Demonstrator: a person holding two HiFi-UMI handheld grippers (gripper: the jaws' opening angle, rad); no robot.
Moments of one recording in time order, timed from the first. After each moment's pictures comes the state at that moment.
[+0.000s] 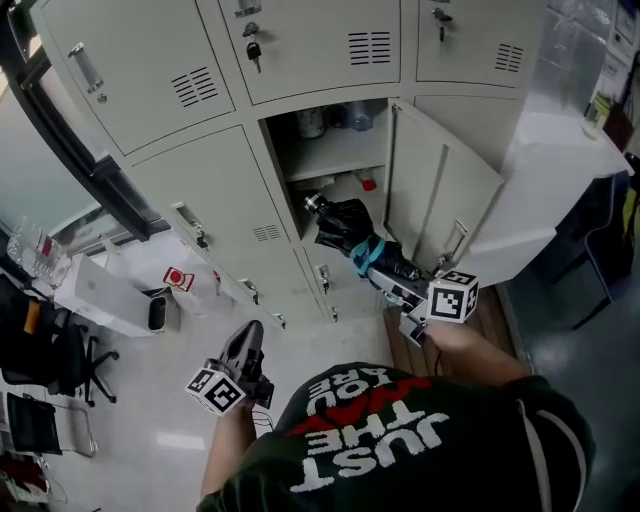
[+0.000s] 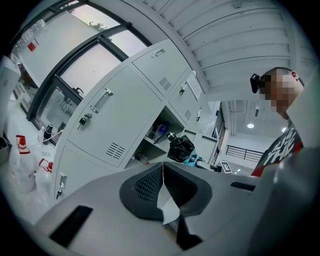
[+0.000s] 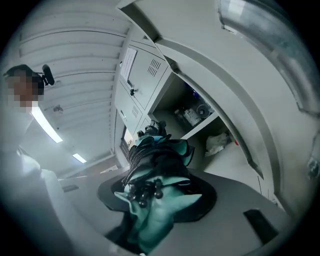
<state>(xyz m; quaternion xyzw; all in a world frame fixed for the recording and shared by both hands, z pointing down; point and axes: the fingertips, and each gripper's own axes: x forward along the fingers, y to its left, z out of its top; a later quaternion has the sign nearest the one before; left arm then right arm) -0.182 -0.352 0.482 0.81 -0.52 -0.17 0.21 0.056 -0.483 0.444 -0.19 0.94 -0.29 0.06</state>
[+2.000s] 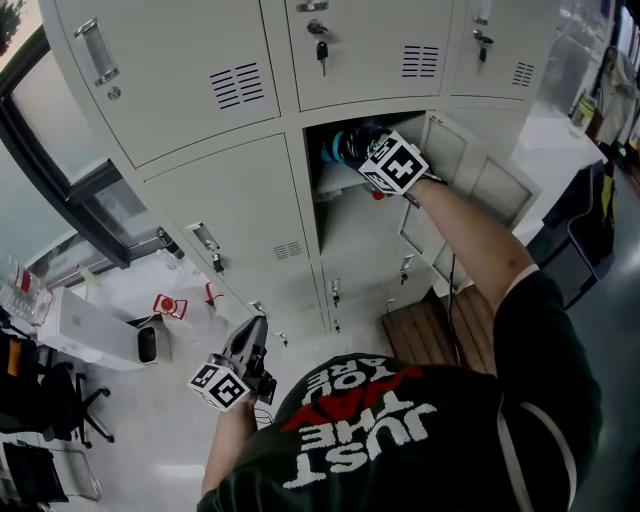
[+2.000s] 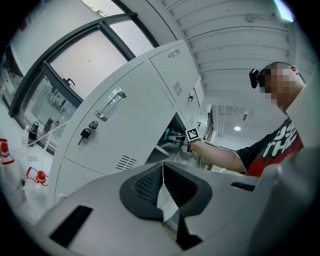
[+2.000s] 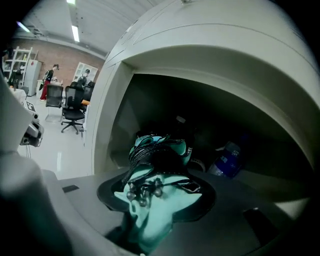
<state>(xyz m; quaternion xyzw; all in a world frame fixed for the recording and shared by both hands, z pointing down) -0.281 -0.414 0.487 0.85 -0.46 -0.17 0.22 -0.076 -0.724 0.347 -0.34 0.87 0.15 -0.33</state>
